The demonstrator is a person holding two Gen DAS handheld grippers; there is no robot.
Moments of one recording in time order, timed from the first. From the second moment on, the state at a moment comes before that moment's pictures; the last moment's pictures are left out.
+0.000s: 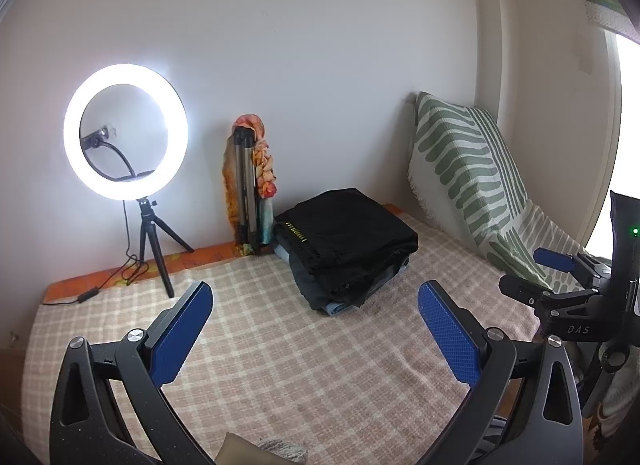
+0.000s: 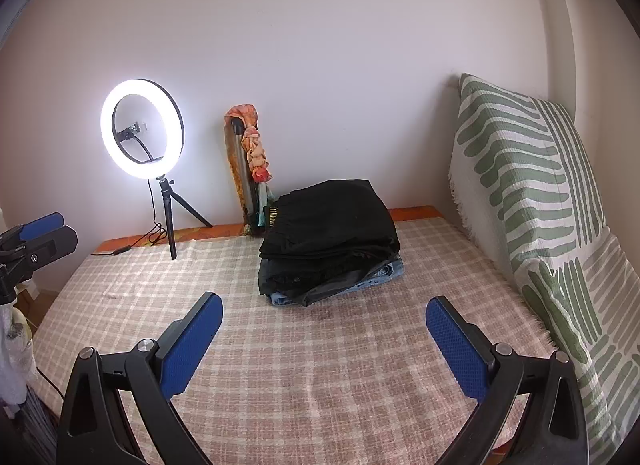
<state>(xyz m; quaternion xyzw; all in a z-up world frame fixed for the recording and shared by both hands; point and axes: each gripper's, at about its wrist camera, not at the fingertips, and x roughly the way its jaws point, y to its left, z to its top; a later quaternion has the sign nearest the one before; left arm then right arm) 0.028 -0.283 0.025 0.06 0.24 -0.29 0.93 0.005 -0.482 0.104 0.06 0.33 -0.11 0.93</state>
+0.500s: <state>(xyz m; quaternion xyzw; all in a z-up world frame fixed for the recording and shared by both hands) 0.027 -0.282 0.026 0.05 0.24 -0.29 0.93 0.011 -0.477 0.104 0.07 0.33 -0.10 0.93</state>
